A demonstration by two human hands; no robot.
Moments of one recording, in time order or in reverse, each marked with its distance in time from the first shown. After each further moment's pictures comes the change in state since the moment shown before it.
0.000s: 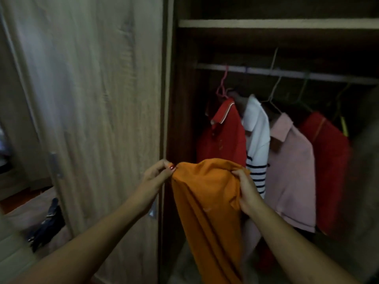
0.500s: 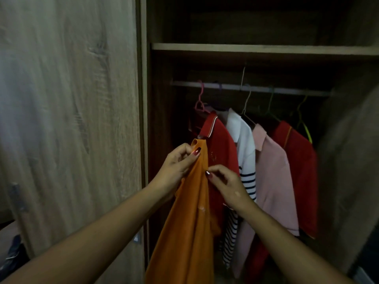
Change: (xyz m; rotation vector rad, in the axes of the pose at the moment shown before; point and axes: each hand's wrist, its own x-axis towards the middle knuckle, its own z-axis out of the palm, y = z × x) left_hand 0.064 0.058 0.064 -0.036 -0.222 0.108; right_hand -0.016 -0.035 0.008 -0.655 -0.240 -0.645
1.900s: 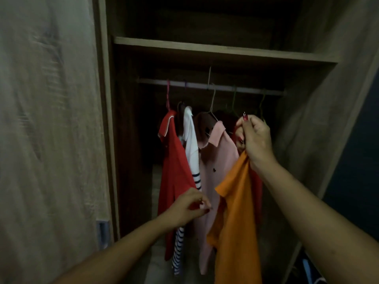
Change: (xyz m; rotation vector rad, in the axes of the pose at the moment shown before) left_hand -0.001 -0.127 0.057 0.570 -0.448 0.183; right_hand 0.025 -0.072 -0.104 0.217 0.538 -0.060
